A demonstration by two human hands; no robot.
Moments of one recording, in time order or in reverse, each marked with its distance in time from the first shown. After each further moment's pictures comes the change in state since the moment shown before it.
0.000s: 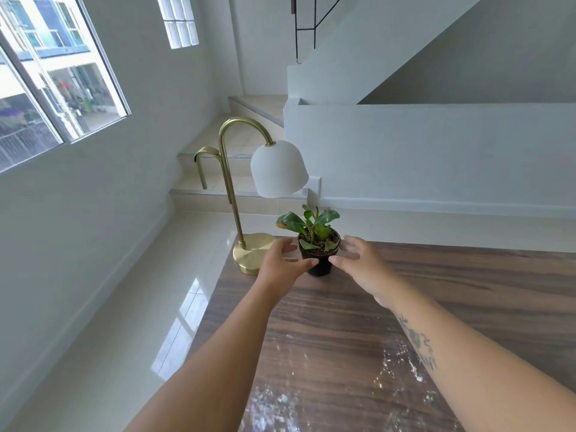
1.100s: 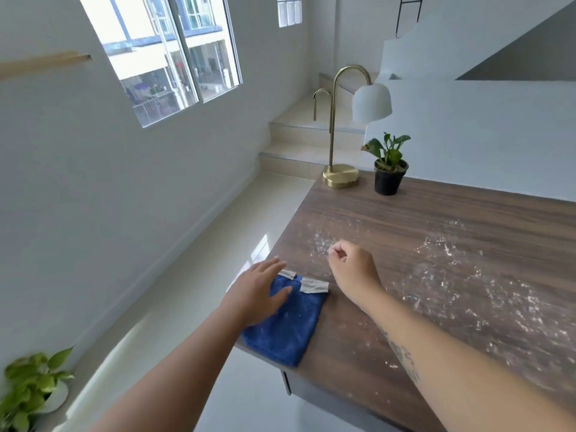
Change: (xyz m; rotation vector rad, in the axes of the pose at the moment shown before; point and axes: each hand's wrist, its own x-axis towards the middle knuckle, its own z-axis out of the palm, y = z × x) left_hand -0.366 -0.088 -0.137 0.945 0.064 0.122; right_hand -0.282 0.003 0.133 -0.225 -0.059 -0.231
